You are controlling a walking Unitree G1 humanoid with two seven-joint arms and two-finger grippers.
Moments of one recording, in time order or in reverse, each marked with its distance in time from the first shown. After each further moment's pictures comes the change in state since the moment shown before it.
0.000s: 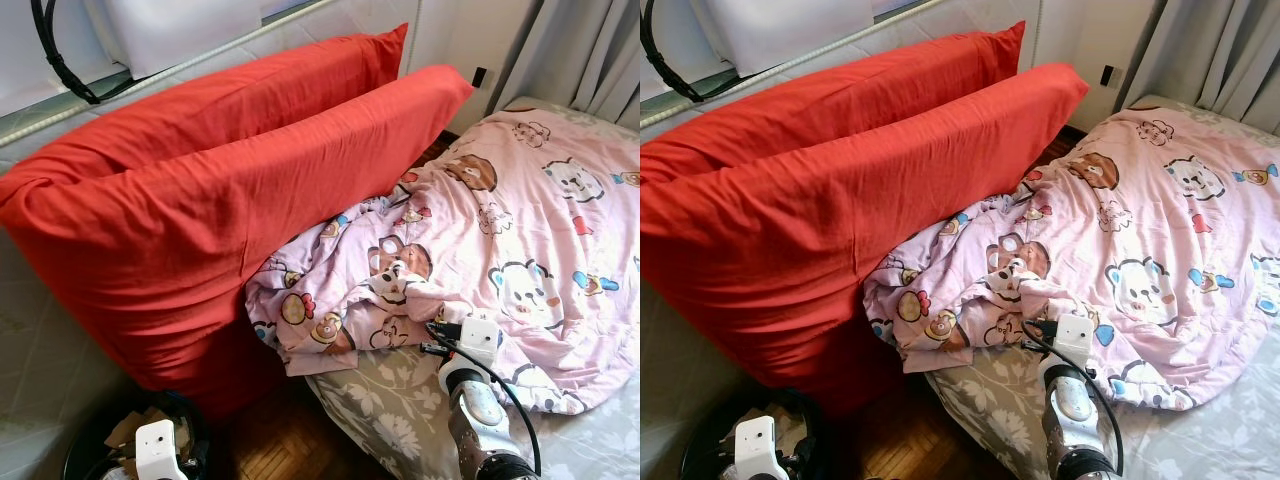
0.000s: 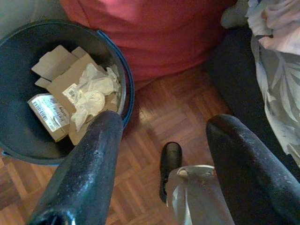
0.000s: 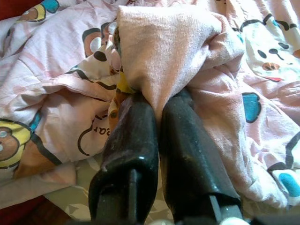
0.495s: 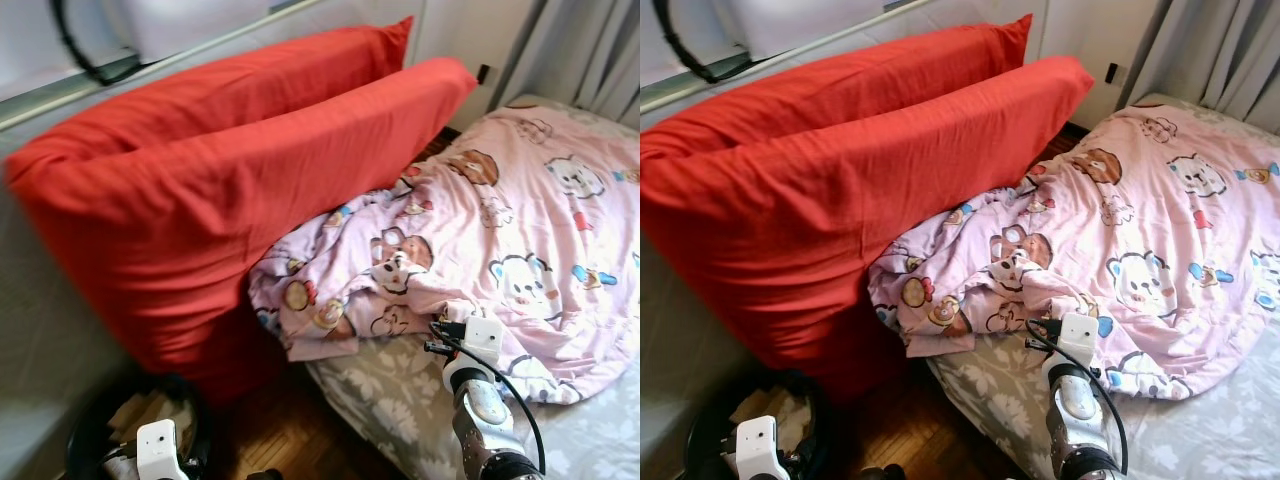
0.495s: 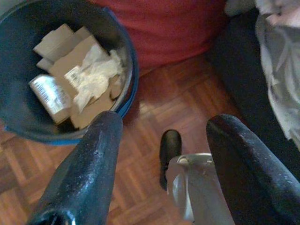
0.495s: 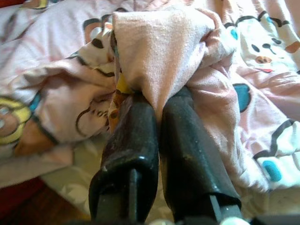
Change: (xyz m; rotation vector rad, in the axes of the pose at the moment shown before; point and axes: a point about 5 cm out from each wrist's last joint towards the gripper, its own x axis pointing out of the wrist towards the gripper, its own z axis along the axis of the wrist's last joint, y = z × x) left arm 0.000 -0.001 -0.001 0.004 0.002 -0.015; right arm 0.001 -0.006 0.003 -0.007 -0.005 -0.013
